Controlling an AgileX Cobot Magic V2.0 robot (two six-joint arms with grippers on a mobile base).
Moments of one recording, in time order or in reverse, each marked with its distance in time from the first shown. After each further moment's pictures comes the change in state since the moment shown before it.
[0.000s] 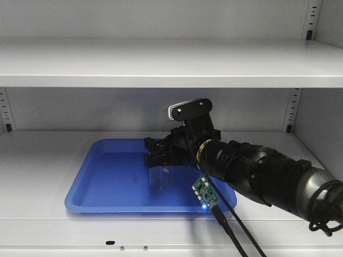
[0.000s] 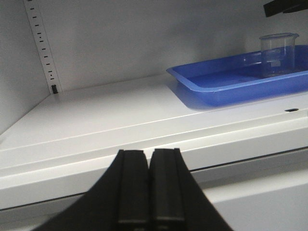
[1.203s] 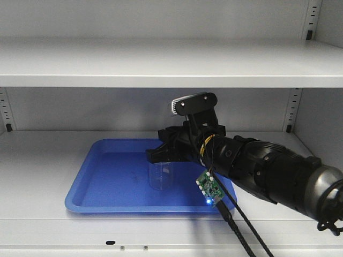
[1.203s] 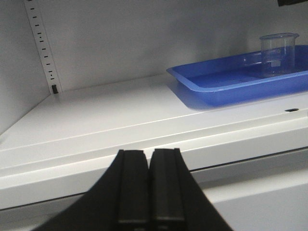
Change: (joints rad) left arm 0.000 0.000 0.000 0.000 0.000 0.000; right arm 0.001 -0.023 0.003 -0.023 0.020 0.016
